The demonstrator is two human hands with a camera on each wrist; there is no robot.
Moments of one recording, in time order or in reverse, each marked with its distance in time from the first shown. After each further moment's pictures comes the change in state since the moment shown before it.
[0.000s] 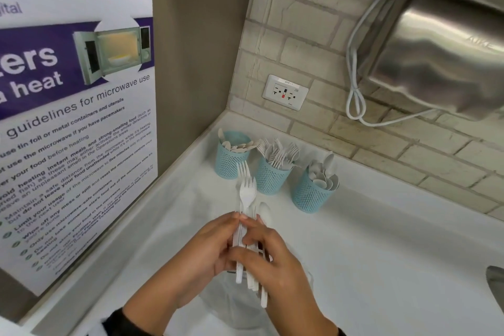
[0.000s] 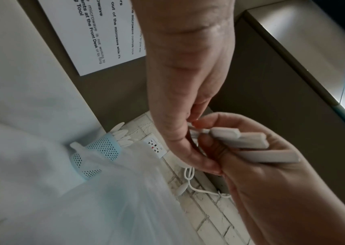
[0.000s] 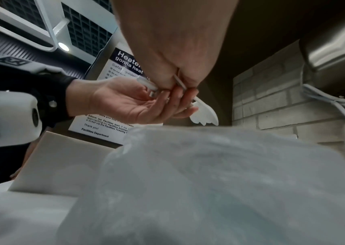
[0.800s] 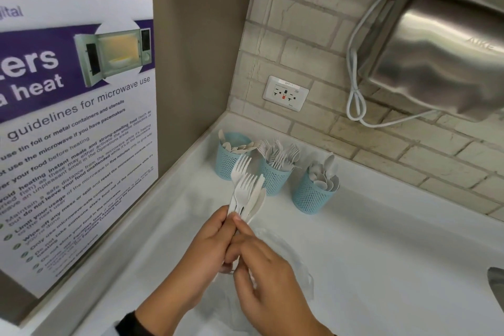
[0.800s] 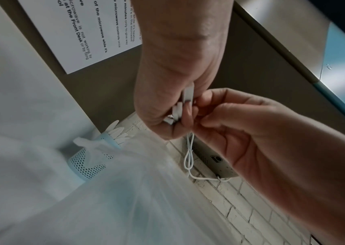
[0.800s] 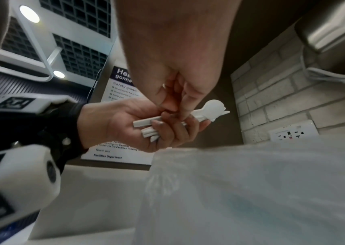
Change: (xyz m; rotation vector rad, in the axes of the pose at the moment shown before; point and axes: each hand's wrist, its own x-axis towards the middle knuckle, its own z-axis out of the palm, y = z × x) left_hand 0.007 -0.012 0.002 0.155 0.277 0.100; right_hand 0.008 0.019 0.012 -0.465 0.088 -0.501
